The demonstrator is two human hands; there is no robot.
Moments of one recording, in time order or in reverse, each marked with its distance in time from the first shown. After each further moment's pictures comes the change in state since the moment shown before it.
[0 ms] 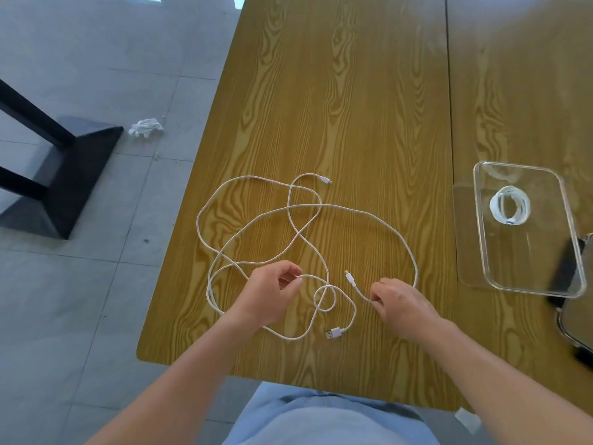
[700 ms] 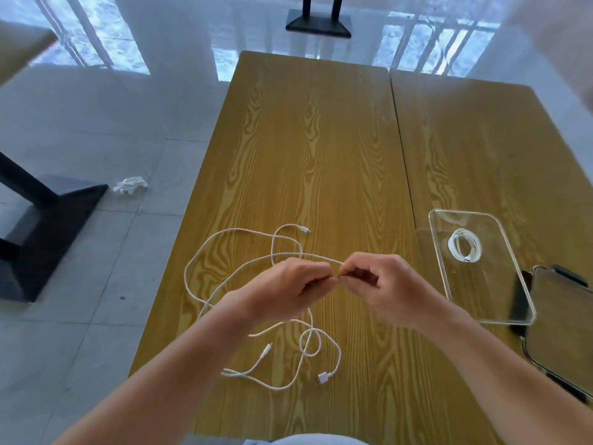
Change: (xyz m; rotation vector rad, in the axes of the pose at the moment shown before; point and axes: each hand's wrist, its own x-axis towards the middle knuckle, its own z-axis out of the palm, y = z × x) left_hand 0.025 0.117 -0.044 0.190 -0.194 0.792; right_hand -0.036 -0.044 -0.140 0.603 0.327 -0.365
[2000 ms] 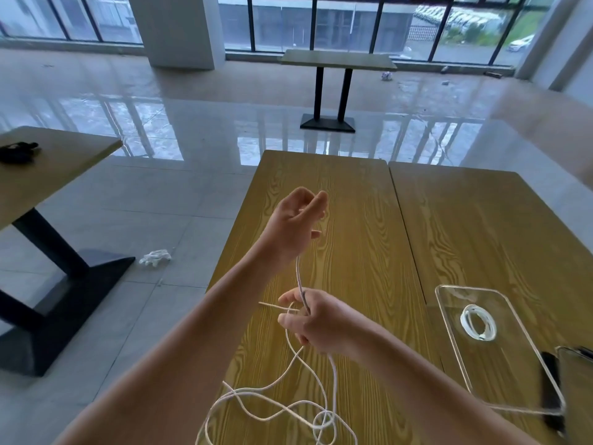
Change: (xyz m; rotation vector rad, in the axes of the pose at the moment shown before) left_hand 0.090 0.055 -0.130 -0.474 0.547 -0.203; right_hand 0.068 -0.104 0.022 0.113 -0.190 0.243
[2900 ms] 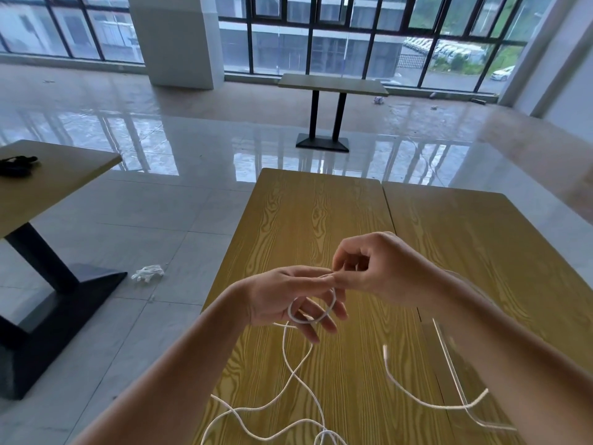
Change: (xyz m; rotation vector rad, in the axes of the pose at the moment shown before) left_hand -0.046 0.006 -0.025 -0.241 -0.773 -0.453; right_hand -0.037 -0.037 -0.108 -0.394 0.315 -0.451
